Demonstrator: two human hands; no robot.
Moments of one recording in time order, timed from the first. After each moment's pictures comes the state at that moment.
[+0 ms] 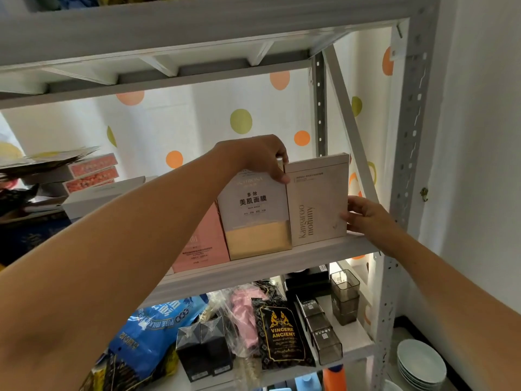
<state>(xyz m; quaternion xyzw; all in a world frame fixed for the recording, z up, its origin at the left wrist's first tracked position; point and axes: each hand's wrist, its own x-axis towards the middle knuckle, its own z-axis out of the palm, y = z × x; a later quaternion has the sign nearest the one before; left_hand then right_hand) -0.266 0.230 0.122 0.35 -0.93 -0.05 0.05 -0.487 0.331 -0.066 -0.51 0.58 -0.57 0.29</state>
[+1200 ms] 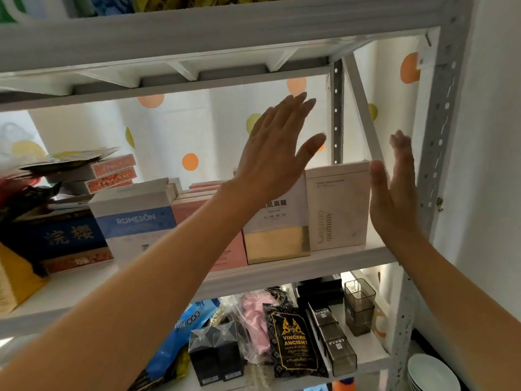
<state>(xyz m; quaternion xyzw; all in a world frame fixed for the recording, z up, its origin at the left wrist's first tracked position) -0.231 0.285 0.099 0.24 -0.86 0.16 0.42 -0.421 0.343 -0.001 -0.49 0.56 -0.65 -0.14</state>
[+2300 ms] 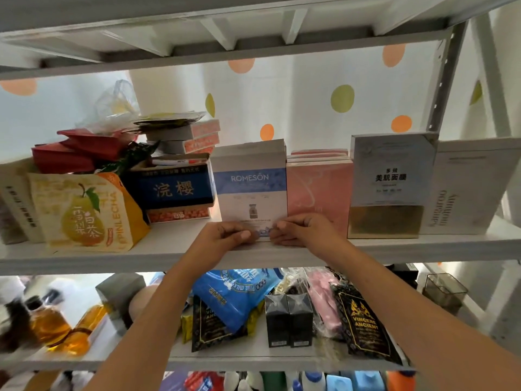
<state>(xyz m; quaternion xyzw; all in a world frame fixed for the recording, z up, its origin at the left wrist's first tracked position) 0.065 0.222 -0.074 0.38 -0.73 -0.41 0.39 -0.161 0.247 -0.075 -0.57 0.43 -0.50 0.49</state>
